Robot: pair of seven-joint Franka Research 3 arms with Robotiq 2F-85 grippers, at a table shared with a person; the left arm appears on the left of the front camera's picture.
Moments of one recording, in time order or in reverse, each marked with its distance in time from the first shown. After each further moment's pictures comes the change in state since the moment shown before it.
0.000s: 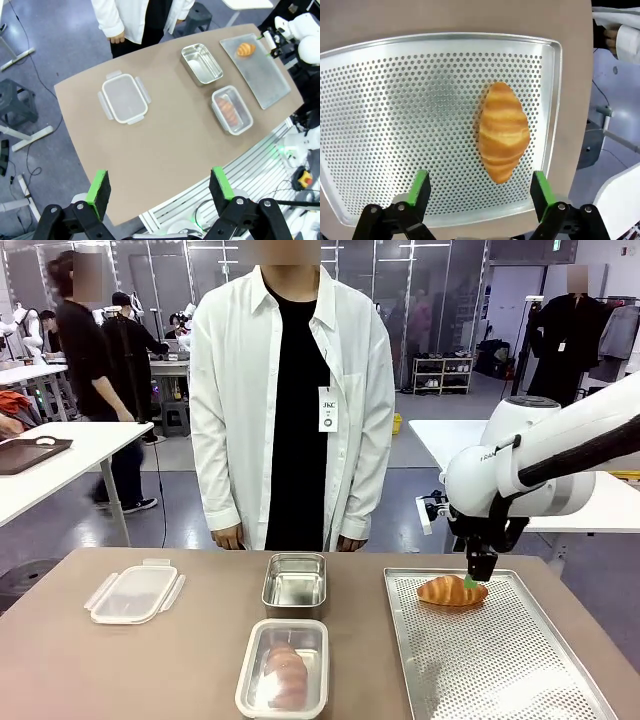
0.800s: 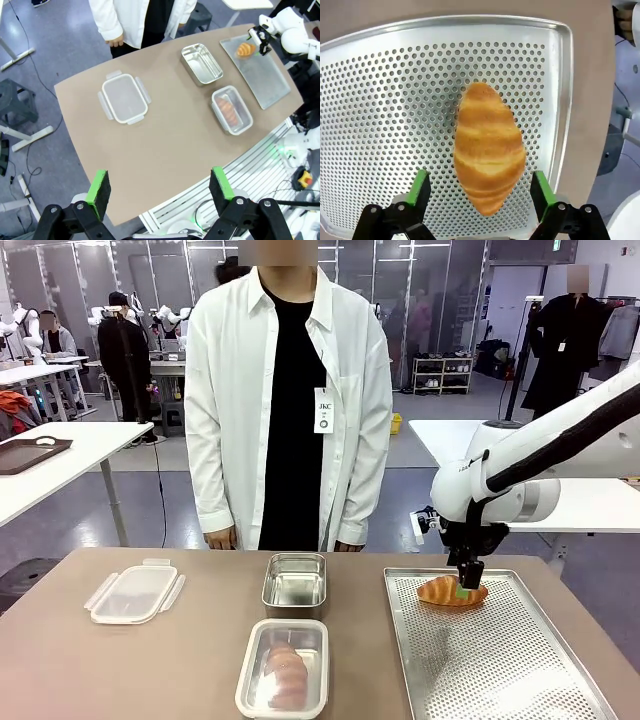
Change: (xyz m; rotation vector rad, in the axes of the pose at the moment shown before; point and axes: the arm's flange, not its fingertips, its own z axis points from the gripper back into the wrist) left arm 0.000 0.000 0.000 0.000 0.000 0.000; right arm -0.008 -0.042 -0.070 0.105 0.012 -0.030
